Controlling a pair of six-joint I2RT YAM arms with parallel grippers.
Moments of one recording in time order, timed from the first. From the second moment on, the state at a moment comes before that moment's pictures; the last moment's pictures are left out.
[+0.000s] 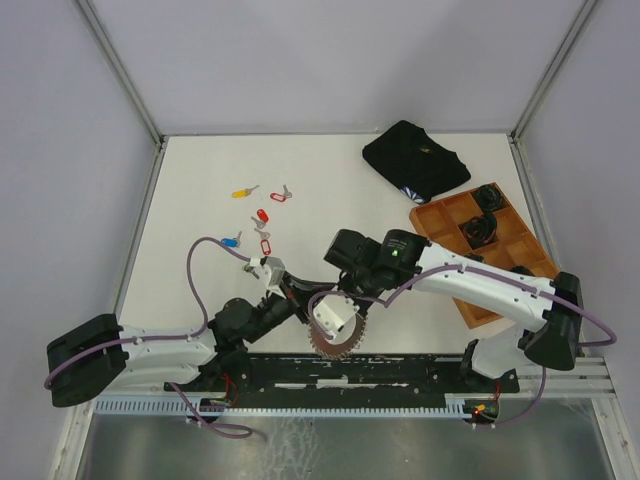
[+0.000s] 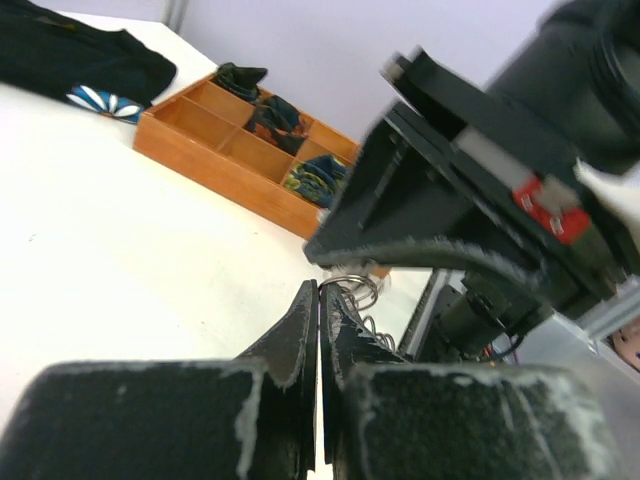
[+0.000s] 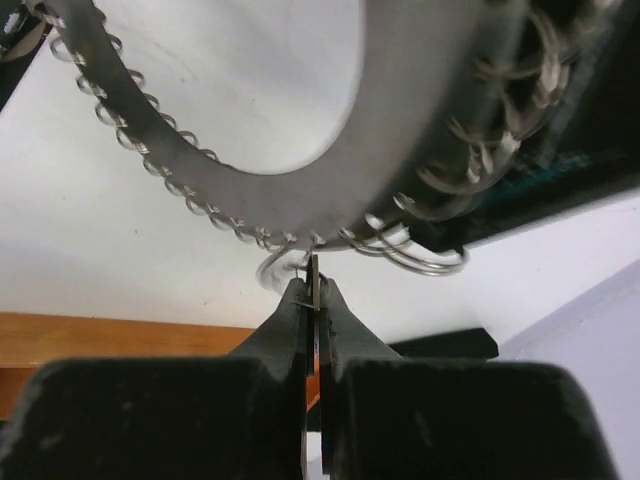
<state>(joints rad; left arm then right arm) -1.12 1.00 0.12 1.09 -0.14 -0.46 1.11 1.46 1.39 -1.17 -0.06 -1.29</state>
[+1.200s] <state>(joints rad) -1.10 0.97 0.15 0.98 -0.16 -0.22 0.97 1.38 1.45 -1.23 -0.32 -1.18</state>
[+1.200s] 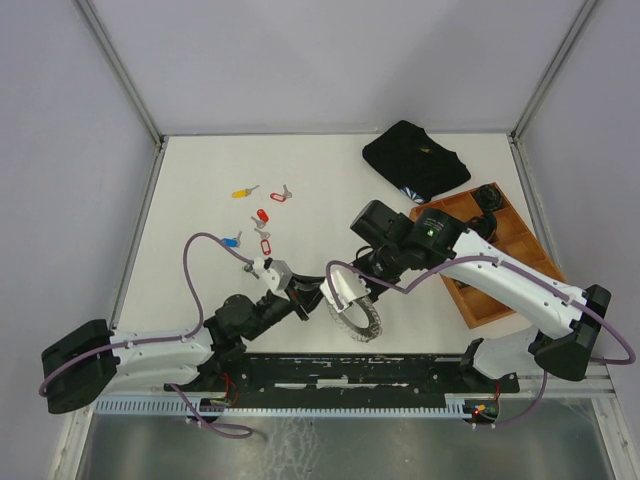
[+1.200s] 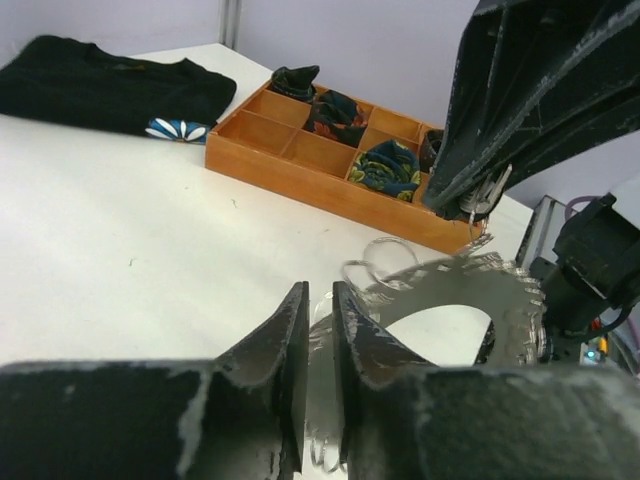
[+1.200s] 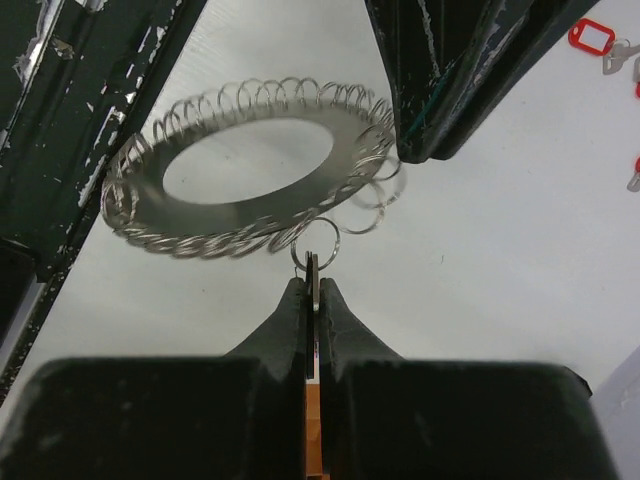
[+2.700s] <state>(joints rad) -1.10 0.92 0.19 0.89 0.11 -0.18 0.95 1.42 1.45 -1.19 -0.47 -1.07</state>
